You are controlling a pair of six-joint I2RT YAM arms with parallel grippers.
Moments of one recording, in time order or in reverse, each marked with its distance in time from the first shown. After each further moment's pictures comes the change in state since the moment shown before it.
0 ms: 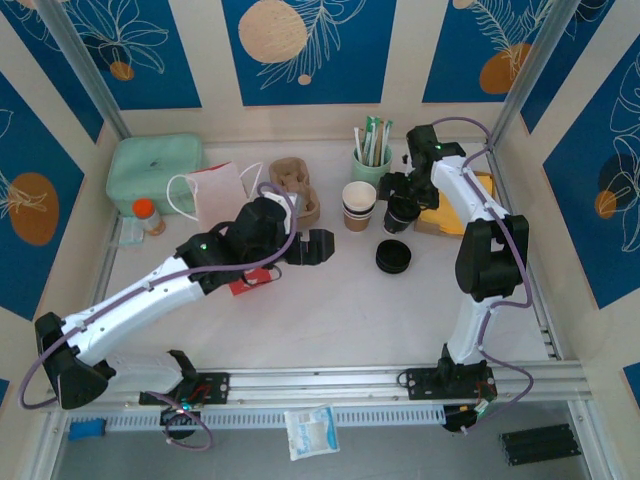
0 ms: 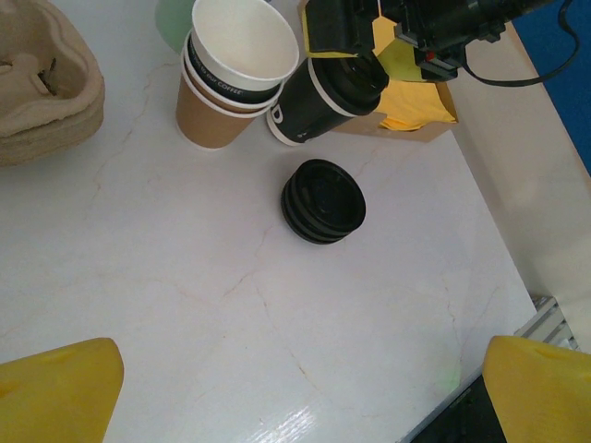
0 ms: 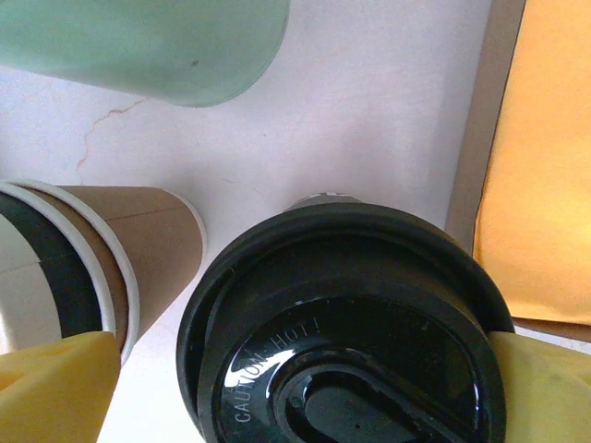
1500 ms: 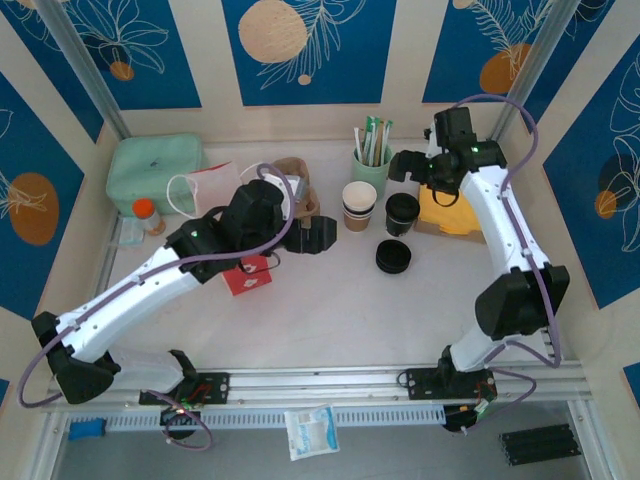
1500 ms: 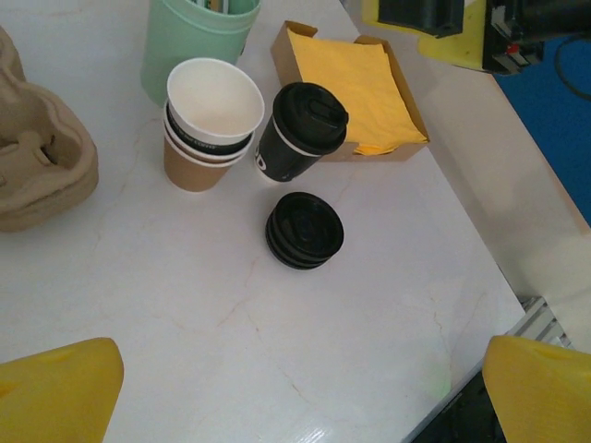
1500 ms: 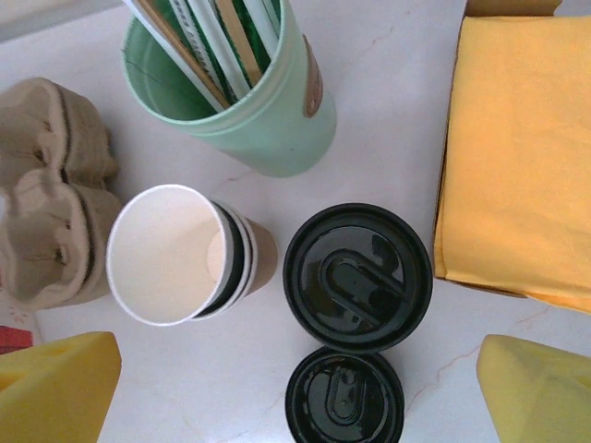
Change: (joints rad) left arm 0.000 0.039 0.199 -0.117 -0.010 0.097; right arm -0.022 -0.315 -0.004 -0.002 -0.026 0.027
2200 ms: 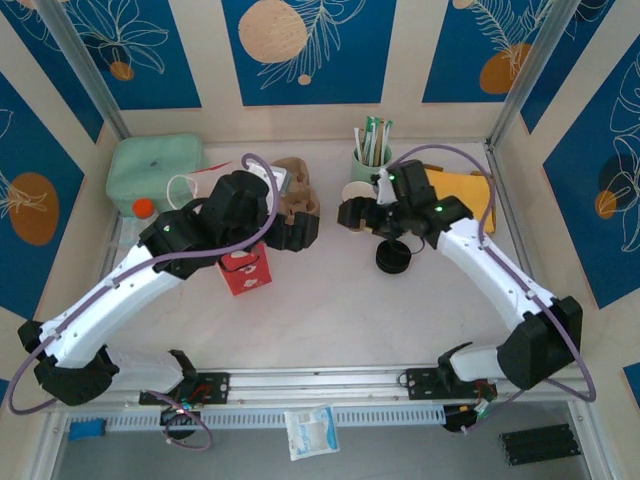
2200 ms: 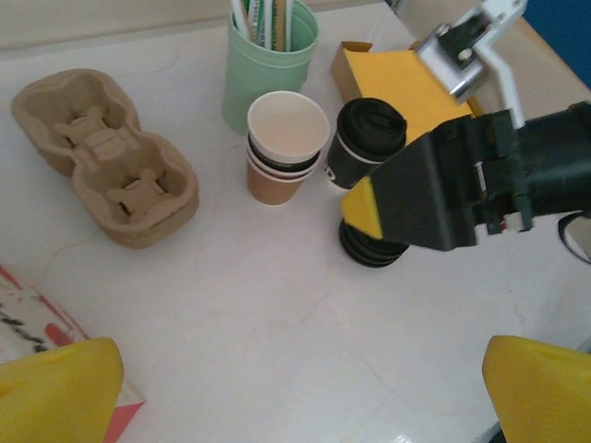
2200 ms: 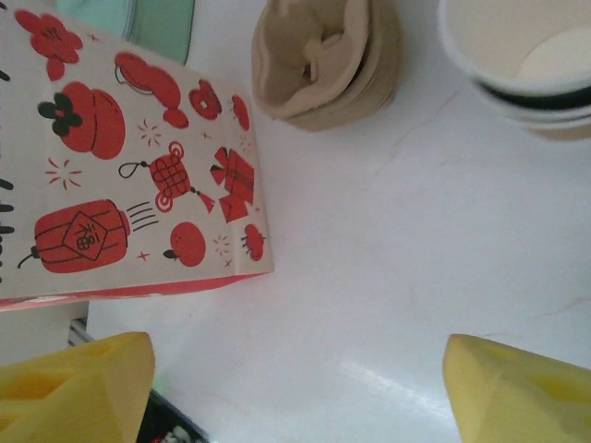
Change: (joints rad) left arm 0.001 -0.016 0.164 -0.237 -0.144 0.145; right arm 0.333 -0.234 -0.464 0.355 -0.276 0.296
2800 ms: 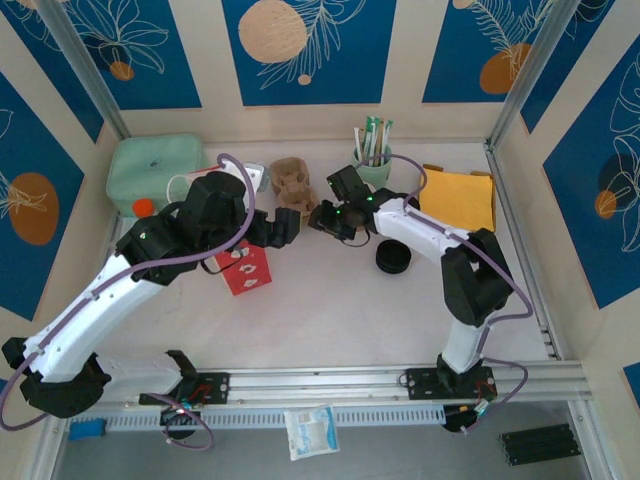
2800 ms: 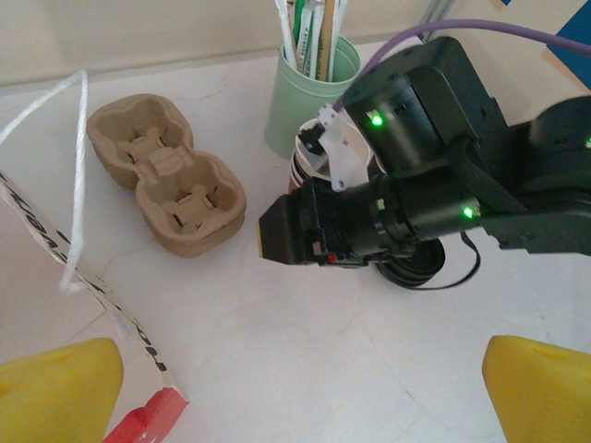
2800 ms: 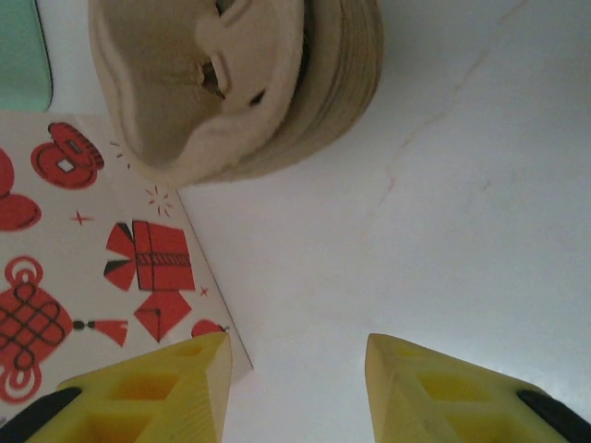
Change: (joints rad) left arm 0.054 -0.076 -0.033 -0.003 -0.031 0.026; right arm 0.134 0.443 0.164 0.141 0.174 0.261
